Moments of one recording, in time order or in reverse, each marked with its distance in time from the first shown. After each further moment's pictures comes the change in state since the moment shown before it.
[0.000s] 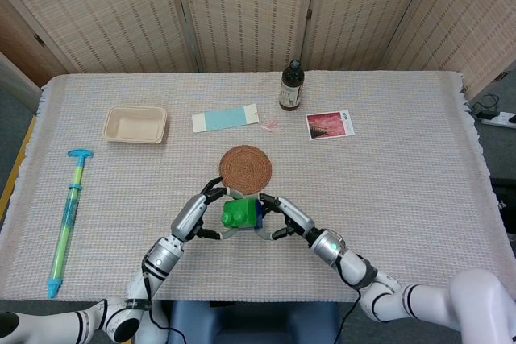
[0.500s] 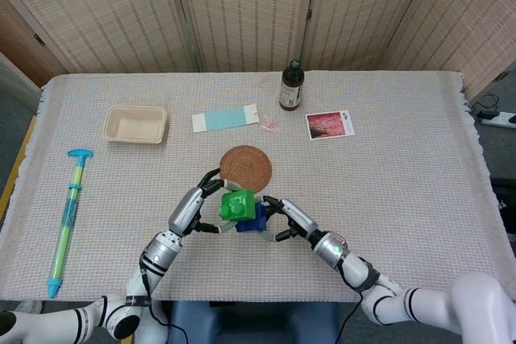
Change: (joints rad) left arm -0.007 0.013 -0.037 -0.012 0.005 0.036 0.011; right arm -0.025 0.004 -0.012 0.001 0.000 0.006 -0.030
